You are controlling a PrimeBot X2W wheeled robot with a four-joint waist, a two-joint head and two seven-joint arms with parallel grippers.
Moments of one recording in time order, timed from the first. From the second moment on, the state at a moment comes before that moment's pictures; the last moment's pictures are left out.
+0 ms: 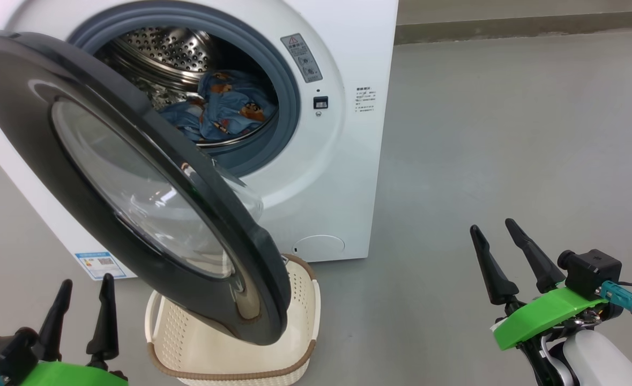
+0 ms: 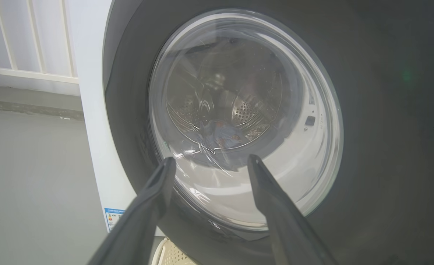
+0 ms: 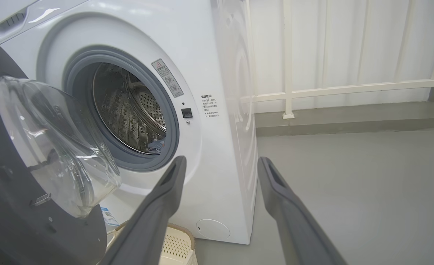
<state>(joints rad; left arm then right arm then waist) -0.10 0.30 -0.11 0.28 -0.57 -0.08 -0.23 -0.23 -0.25 0.29 0.36 0.53 0.13 -0.25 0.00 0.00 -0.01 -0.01</state>
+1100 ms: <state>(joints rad) -0.09 0.29 -0.15 0.26 -0.58 -0.06 -0.22 -0.33 -0.19 0.35 0.19 0.57 0.13 -0.25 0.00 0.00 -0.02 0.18</state>
